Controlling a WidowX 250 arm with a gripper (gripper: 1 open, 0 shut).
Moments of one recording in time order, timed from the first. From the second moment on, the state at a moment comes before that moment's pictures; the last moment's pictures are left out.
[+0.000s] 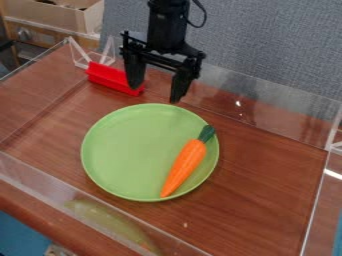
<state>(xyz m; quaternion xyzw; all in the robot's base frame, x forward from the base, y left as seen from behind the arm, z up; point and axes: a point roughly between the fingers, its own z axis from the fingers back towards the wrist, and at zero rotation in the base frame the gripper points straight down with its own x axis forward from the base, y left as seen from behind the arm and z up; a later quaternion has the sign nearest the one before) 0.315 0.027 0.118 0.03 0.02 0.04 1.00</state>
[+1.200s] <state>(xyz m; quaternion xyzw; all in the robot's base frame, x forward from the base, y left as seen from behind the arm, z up) 0.314 0.008 0.116 0.04 0.01 0.01 1.00</state>
